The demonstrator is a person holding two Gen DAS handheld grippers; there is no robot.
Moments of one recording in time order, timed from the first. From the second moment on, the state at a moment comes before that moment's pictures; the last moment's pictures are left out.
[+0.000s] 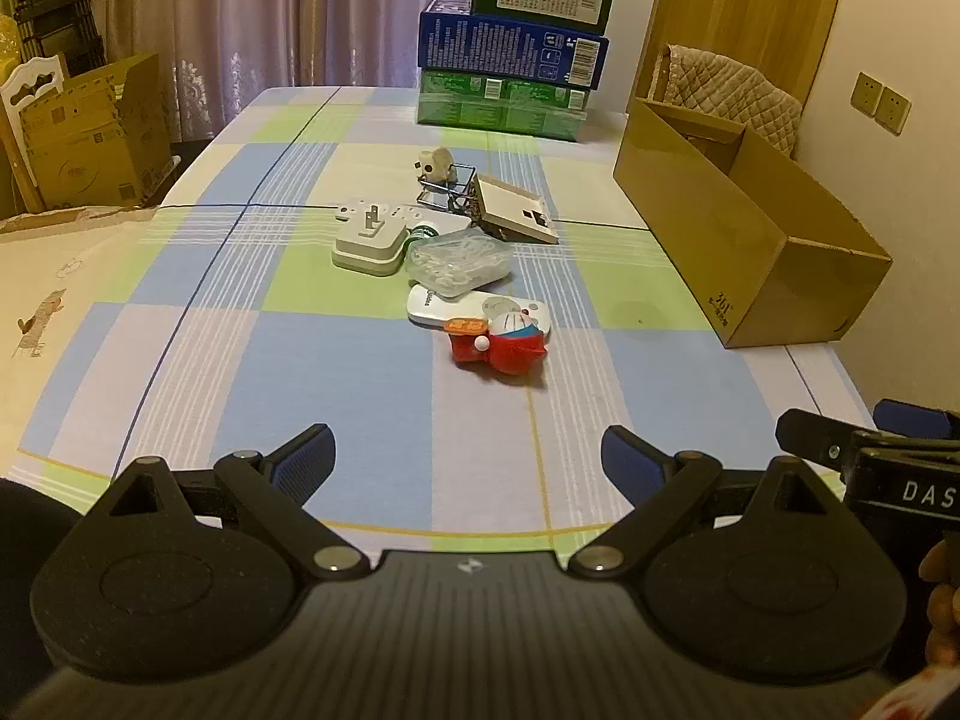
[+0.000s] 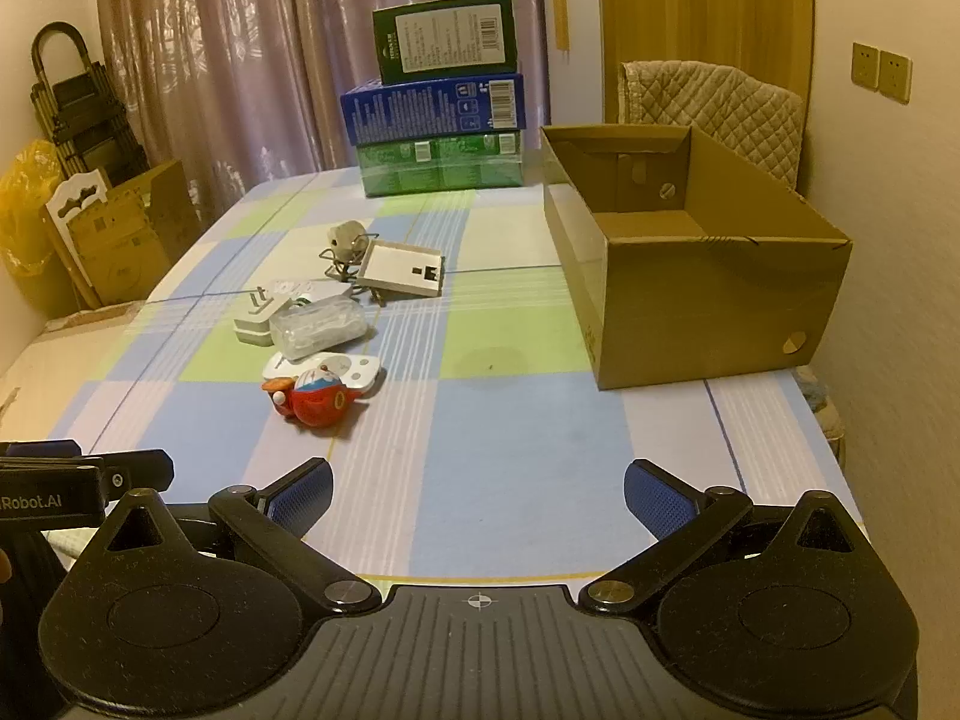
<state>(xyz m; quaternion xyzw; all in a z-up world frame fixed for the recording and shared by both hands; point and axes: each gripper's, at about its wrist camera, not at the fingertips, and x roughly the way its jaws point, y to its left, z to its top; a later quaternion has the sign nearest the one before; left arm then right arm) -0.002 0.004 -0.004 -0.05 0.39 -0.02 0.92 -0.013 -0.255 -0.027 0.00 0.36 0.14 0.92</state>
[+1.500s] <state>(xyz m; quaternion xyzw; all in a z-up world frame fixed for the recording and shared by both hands) -0.003 0.004 -0.002 -0.05 0.39 -0.02 0.92 -0.014 -0.253 -0.029 0.00 0.37 0.15 0.92</state>
